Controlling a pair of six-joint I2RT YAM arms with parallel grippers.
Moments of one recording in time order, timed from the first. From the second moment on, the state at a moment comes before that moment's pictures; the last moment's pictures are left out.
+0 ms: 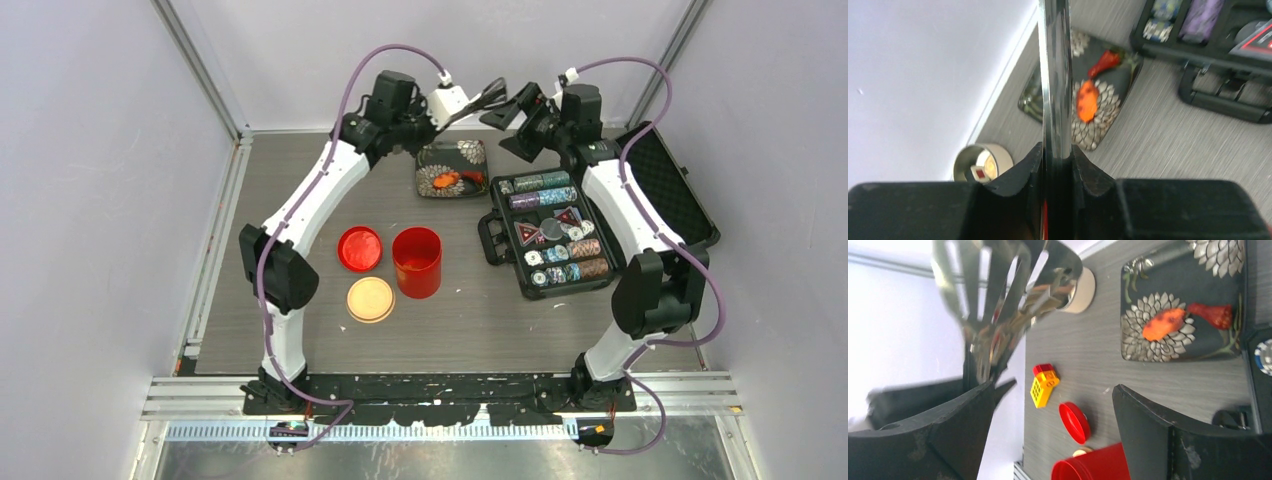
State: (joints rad) left arm -0.52 1.99 2.14 -0.70 0.20 0.58; right arm 0.14 1.65 1.51 -0.23 -0.47 0.88
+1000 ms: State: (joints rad) left arm -0.71 2.00 2.20 -0.67 0.05 0.44; right arm 0.19 1.68 1.49 0.03 -0.35 1.27
